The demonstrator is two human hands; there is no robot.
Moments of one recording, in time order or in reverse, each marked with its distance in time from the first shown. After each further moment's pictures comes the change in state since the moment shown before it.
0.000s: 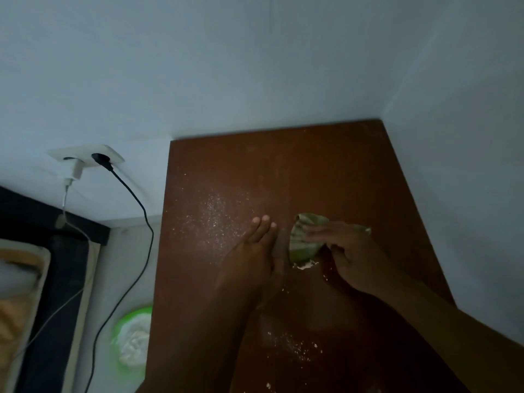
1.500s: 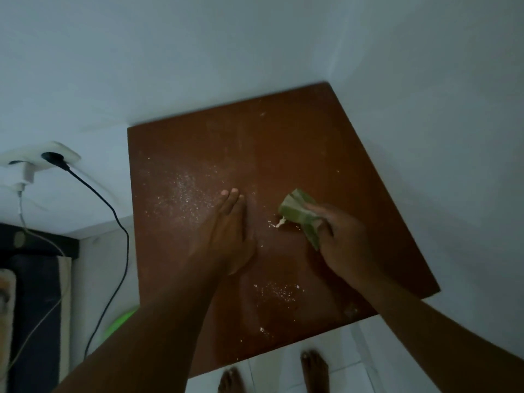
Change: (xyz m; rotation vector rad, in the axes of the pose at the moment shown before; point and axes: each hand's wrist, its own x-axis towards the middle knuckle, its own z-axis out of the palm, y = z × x) left_hand -0.016 -0.004 -0.005 0.117 -0.089 0.052; right_hand -0.074 -0.034 0.029 0.017 0.446 0.343
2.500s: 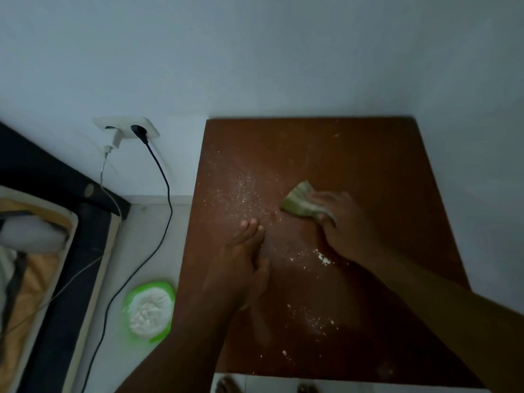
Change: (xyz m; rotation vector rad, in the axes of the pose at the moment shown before) left_hand -0.053 -0.033 0.007 -0.279 0.222 -0.195; right_hand 0.103 -0.016 0.058 -0.223 -0.312 -0.393
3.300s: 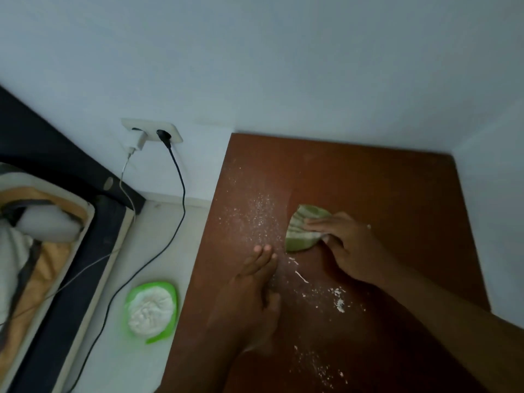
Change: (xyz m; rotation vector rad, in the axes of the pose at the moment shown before) left_hand -0.004 -0.001 -0.001 -0.086 0.013 -0.025; right_hand 0.041 -0.011 -0.010 0.124 -0.244 -0.178
